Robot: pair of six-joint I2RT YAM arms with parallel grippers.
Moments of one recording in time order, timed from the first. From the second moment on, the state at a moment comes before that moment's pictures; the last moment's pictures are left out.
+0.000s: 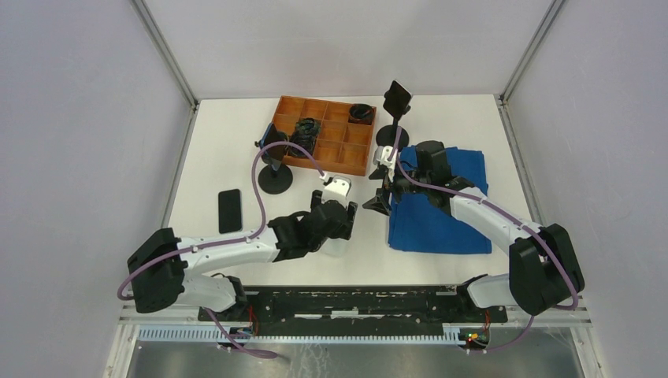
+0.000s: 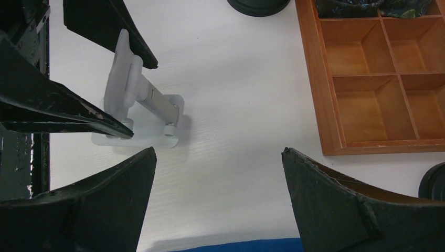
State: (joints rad) left arm -1.11 1.31 0.78 -0.14 -0.55 -0.48; right arm 0.42 1.37 0.82 -0.02 -0.83 -0.47
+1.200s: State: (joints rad) left arm -1.05 1.59 0.93 -0.17 -0.71 -0.58; right arm 0.42 1.37 0.82 -0.02 -0.83 -0.47
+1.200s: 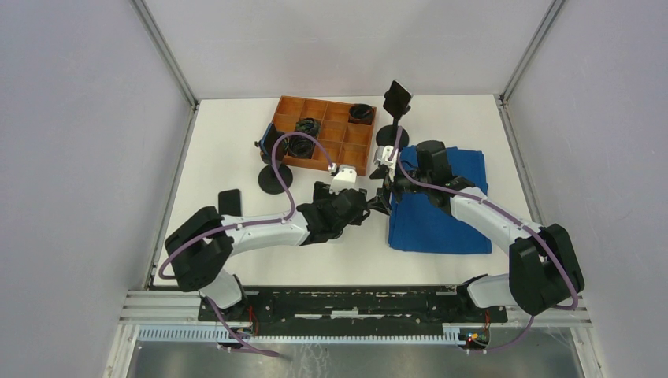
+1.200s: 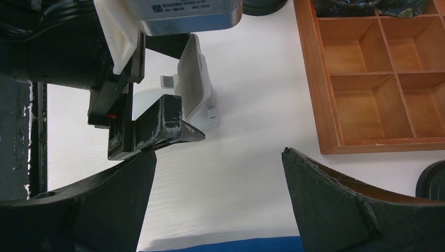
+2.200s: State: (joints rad) left arm -1.03 1.29 0.92 -0.17 -0.57 -0.45; right arm 0.41 1.37 0.82 -0.02 -0.83 -0.47
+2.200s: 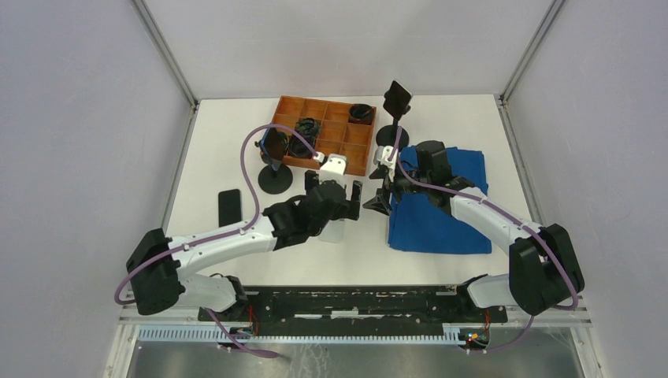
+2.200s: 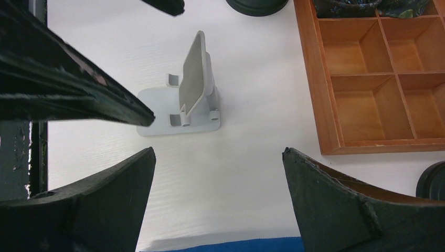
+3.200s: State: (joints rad) left arm -0.58 0.95 0.92 -0.41 -0.37 -0.27; right arm 0.41 1.37 0.82 -0.02 -0.83 -0.47
